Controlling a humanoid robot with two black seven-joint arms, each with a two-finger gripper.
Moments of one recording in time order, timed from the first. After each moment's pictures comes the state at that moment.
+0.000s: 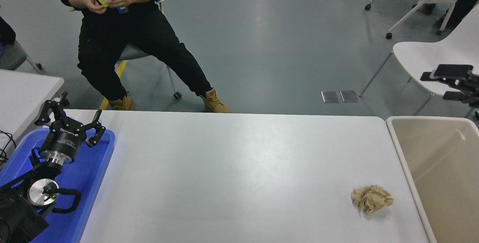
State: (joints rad) left arm -0.56 0.46 -0.57 -0.39 -0.23 -0.70 -0.60; right arm 1.45 -0.97 -0.38 0.93 -0.92 0.50 0.34
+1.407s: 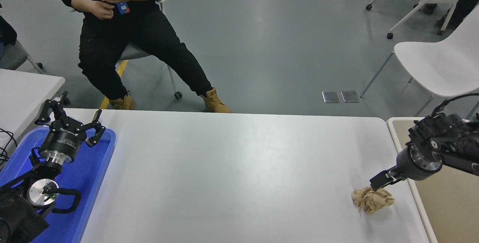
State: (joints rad) left arm -0.56 0.46 -0.57 -0.39 -0.23 -0.70 -0.60; right arm 1.23 -0.55 -0.70 0.85 -1.23 0.45 0.33
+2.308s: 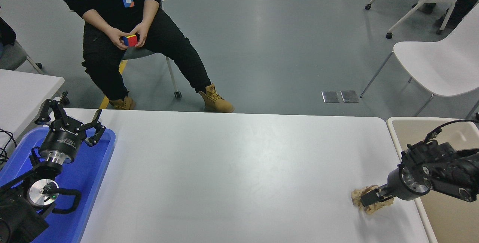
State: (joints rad) left arm -0.56 0.46 -0.57 -0.39 -0.23 -0.70 -0.60; right arm 1.09 -0.50 -0.65 0.79 -1.22 0.31 0.34
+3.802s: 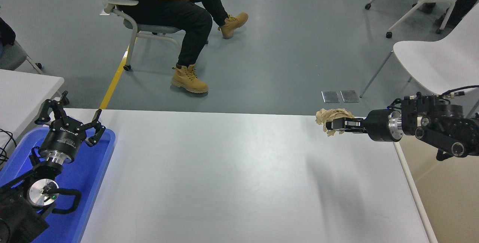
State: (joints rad) left arm -0.56 0.46 -0.57 -0.39 -0.23 -0.70 -0.60; right arm 1.21 -0.56 -0.31 0.73 -0.88 0.25 0.56
